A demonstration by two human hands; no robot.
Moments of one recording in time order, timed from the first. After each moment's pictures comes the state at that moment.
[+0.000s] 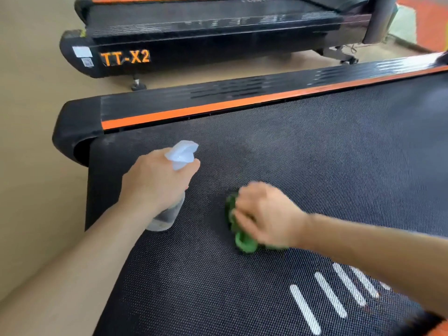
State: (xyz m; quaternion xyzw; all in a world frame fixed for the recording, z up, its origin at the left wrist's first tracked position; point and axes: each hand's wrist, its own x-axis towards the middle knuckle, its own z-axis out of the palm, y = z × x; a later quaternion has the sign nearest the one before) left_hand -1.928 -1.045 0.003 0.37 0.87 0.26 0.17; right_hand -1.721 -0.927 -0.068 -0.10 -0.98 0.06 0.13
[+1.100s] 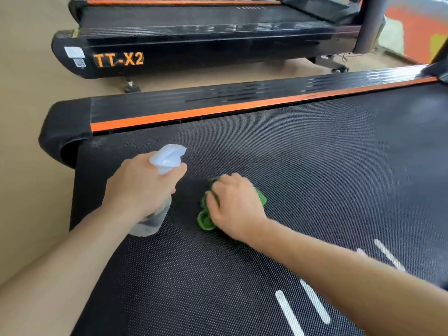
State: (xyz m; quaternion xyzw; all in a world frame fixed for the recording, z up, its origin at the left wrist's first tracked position) left_hand -1.932 -1.044 -0.002 0.36 0.87 0.30 0.18; right_hand -1.766 -0.944 -0.071 -0.33 -0.93 0.04 0.16
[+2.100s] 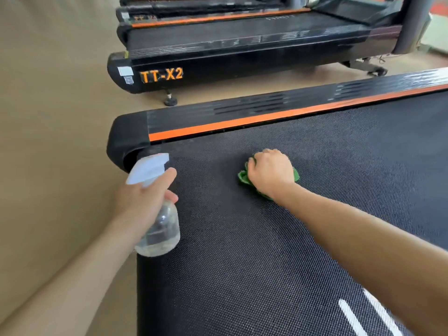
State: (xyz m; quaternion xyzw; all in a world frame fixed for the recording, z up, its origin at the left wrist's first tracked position) left_hand -1.987 -1.121 0.002 0.17 0.83 0.46 0.25; right_hand -1.843 -0.882 -0.070 -0.45 -0.89 -0.01 0.13
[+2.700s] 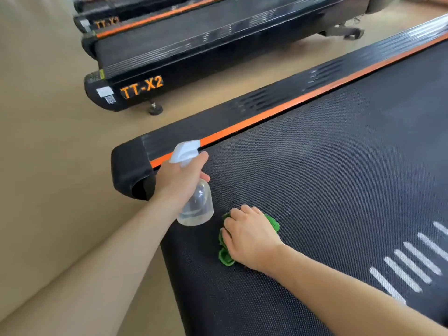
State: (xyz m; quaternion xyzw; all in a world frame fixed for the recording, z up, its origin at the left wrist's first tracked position) left_hand -2.004 -1.037 0.062 0.25 0.82 0.42 0.31; right_hand -1.846 -1.022 -0.078 -0.29 -0.94 0.01 0.17
